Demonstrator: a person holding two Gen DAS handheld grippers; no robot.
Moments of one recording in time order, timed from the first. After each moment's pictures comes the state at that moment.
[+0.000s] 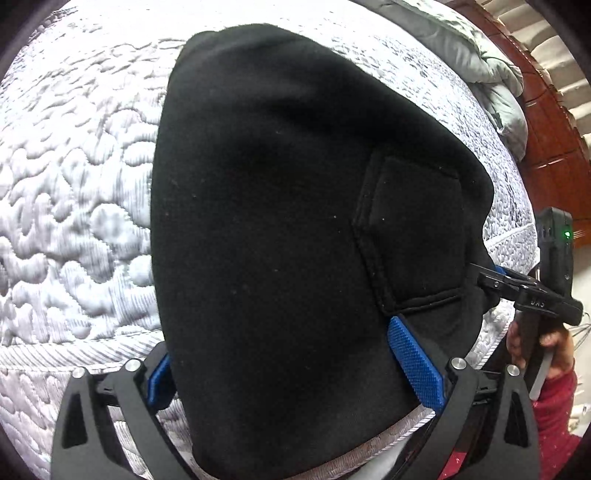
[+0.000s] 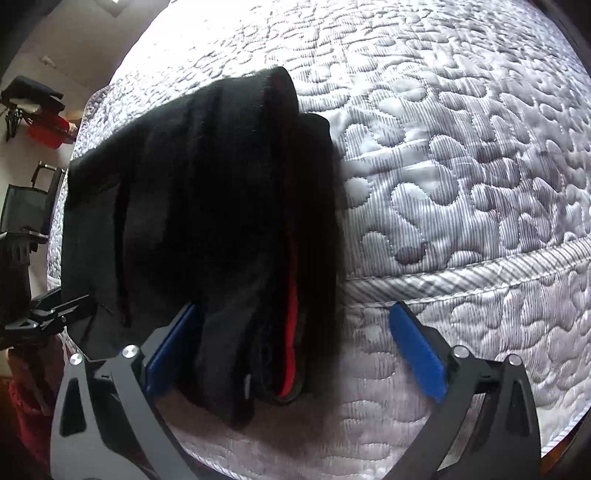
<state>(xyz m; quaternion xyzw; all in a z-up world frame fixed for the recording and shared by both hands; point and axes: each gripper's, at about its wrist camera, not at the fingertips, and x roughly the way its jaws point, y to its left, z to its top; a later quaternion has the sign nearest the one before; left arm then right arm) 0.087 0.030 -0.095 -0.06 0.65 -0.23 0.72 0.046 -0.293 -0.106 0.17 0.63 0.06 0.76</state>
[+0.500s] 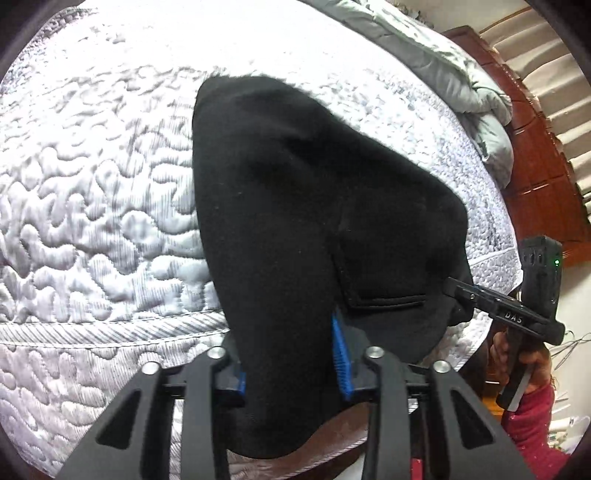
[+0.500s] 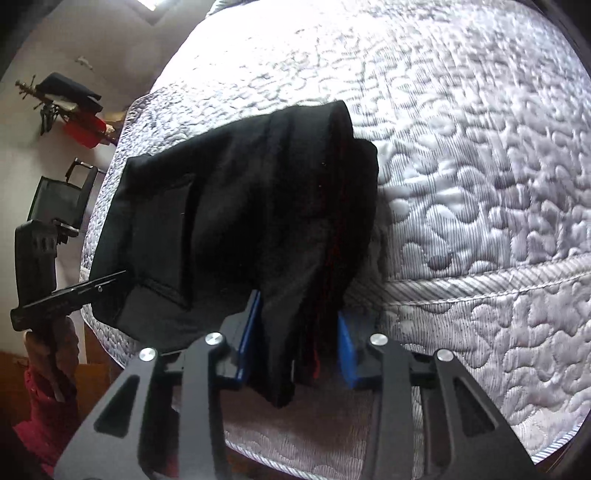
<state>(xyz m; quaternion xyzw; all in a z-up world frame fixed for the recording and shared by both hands) 0.068 0.052 -0.062 -0.11 0.62 -0.24 0.74 0.038 -0.294 -0.073 0.18 0.59 0.12 0.78</state>
